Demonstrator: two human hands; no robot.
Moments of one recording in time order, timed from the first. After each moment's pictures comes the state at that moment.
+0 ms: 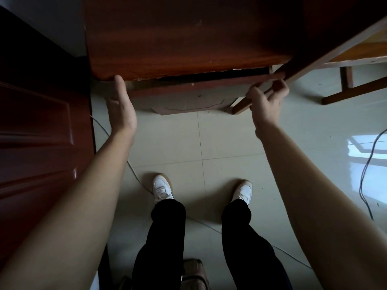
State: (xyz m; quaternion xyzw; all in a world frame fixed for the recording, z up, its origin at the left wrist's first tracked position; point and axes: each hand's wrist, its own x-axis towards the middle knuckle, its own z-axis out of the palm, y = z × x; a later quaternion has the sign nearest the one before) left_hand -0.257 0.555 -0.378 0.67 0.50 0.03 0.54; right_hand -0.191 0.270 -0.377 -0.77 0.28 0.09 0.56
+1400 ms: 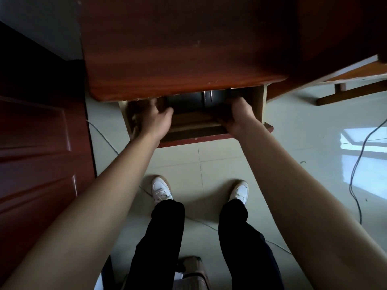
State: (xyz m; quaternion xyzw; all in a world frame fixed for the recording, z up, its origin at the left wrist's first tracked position) left_hand -0.218 0.509 -0.373 0.76 0.39 -0.21 0.47; right_hand -0.157 0.320 -0.382 -0.57 0.44 0.30 0.63
